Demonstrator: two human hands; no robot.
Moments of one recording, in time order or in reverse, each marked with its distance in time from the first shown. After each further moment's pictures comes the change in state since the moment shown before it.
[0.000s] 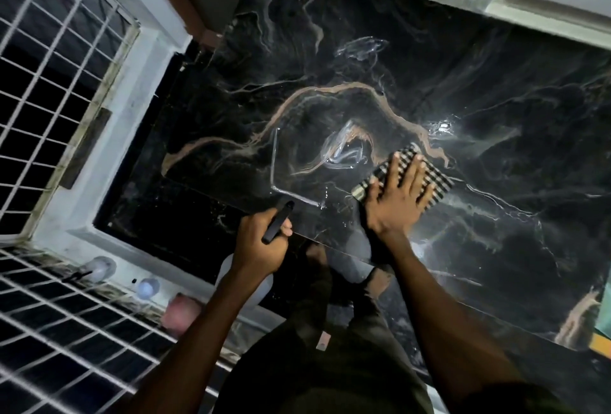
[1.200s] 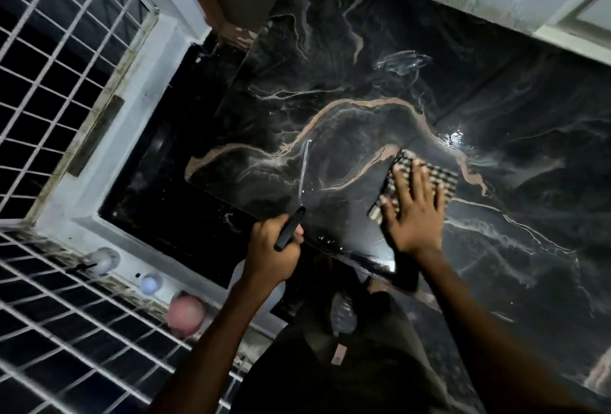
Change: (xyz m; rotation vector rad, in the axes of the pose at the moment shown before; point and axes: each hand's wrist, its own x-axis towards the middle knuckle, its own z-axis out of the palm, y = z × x) left_hand 0.028 -0.032 -0.022 -0.023 0.055 0.027; right_hand 0.017 -0.010 -0.003 -0.085 -0.063 -0.381
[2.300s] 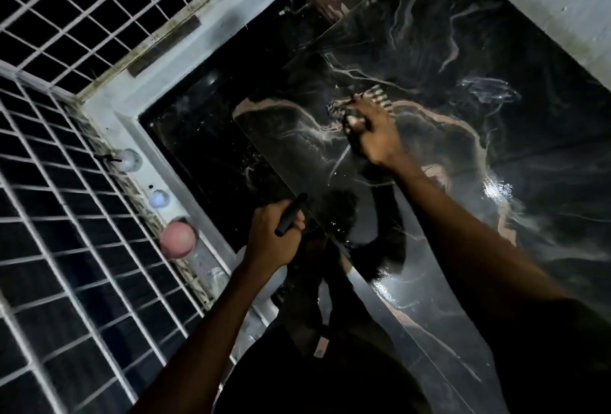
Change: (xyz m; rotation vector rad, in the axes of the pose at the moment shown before) left_hand -0.046 -0.004 0.017 -0.202 0.278 -0.341; right_hand 0.142 -0.162 -0.034 0.532 -0.303 -0.523
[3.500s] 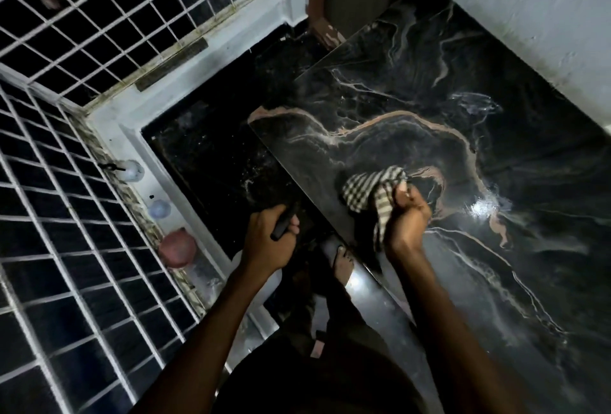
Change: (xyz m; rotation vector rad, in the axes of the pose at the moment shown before) left_hand -0.030 -0.011 -0.033 0.010 0.010 0.016; right_hand -0.160 -0.042 0.030 1.545 0.598 0.426
